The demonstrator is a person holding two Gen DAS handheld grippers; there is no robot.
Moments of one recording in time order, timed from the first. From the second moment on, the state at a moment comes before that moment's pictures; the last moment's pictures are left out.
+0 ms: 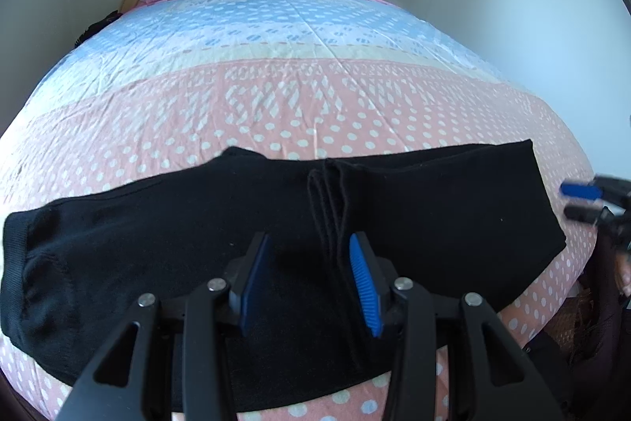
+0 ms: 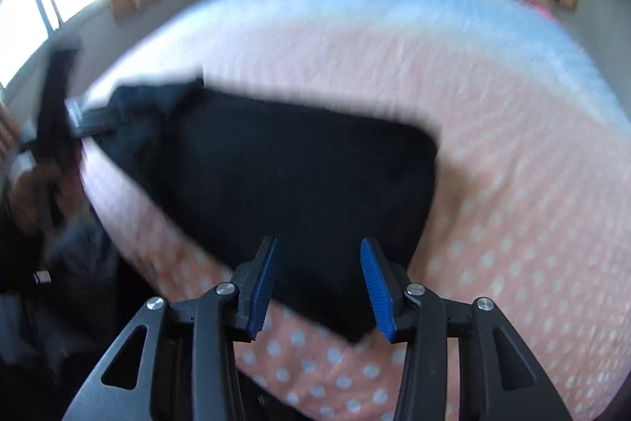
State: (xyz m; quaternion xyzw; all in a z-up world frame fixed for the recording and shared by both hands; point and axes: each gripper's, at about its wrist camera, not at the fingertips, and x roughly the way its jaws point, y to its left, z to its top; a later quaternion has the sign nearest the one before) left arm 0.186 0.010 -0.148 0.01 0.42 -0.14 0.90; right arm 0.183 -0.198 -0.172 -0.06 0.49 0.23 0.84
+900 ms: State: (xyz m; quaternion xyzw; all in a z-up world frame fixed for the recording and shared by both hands) left arm 0.179 0.255 -0.175 -0.15 0.41 0.06 0.90; right arm 0.151 -0.147 -0.145 -0.05 0.35 0.26 0.90
